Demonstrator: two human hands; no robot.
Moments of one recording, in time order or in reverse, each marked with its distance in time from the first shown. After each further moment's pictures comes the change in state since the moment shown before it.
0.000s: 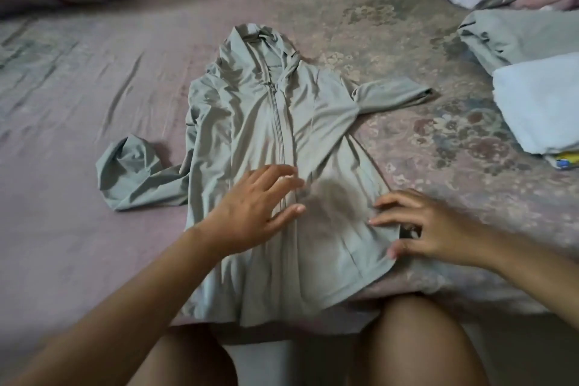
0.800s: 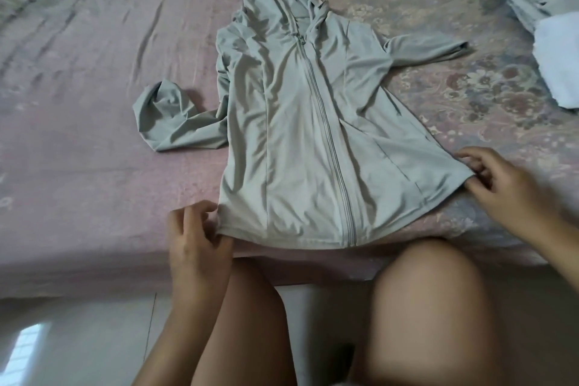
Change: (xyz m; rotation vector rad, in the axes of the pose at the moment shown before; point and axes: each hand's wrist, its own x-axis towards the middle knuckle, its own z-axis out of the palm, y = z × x) left_hand -0.164 0.046 -0.003 -0.300 0.461 -1.021; right_hand -0.045 -0.010 0.026 -0.099 0.450 0.501
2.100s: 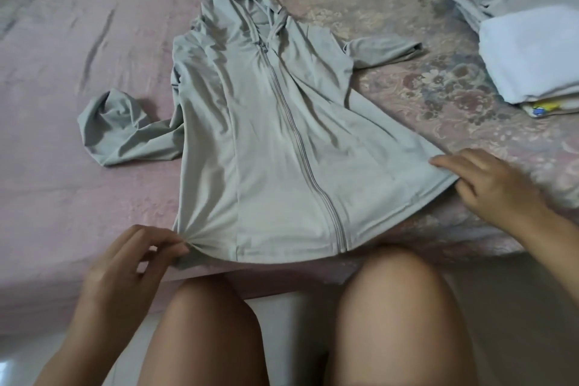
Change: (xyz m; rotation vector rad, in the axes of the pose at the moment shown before) left_hand 0.014 -0.011 -0.030 -0.129 -0.220 0.466; right_hand -0.008 0.038 -0.024 -0.319 0.125 -0.381
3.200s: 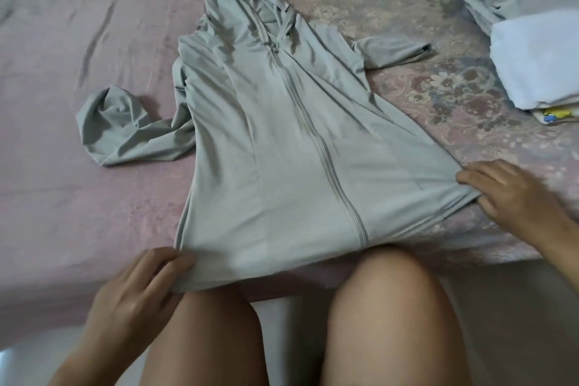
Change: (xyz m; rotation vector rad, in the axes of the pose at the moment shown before) left_hand -0.021 -0.037 0.007 0.552 -0.127 0.369; right_hand -0.010 0.029 0.001 -0.161 -0.156 -0.110
